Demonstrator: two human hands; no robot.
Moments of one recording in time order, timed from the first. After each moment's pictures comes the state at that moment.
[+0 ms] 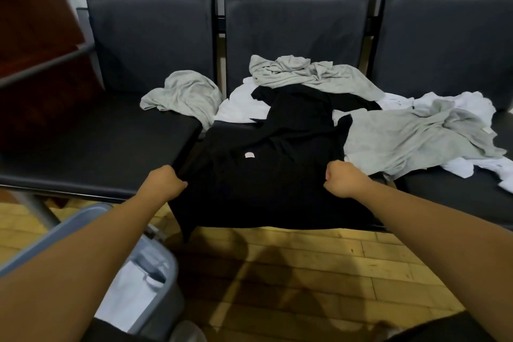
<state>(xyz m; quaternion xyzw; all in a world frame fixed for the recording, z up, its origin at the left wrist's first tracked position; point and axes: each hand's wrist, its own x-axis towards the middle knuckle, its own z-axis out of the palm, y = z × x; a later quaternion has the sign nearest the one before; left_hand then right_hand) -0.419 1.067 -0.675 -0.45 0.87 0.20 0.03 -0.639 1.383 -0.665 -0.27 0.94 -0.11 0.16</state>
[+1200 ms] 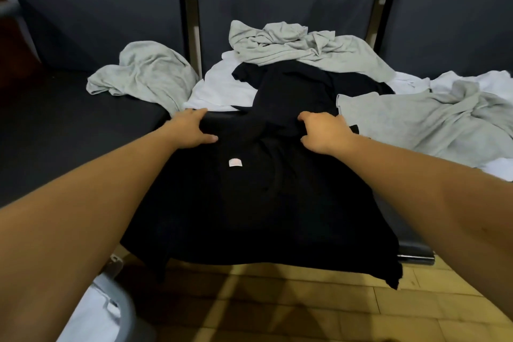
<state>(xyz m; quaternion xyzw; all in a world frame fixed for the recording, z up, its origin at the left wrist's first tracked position) -0.598 1.023 -0.679 -0.26 0.95 0.18 0.06 -0.745 1.290 -0.675 -0.34 0.94 -0.01 0.03</state>
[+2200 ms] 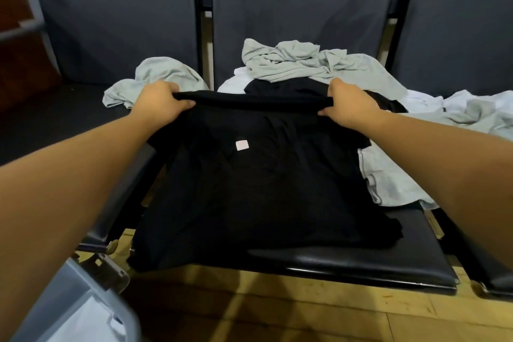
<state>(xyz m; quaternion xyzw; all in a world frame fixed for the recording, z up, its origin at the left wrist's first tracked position) -0.582 0.981 -0.617 -0.30 0.91 0.19 -0.19 -0.801 1.277 -0.620 -0.31 0.94 -0.12 -0.05</state>
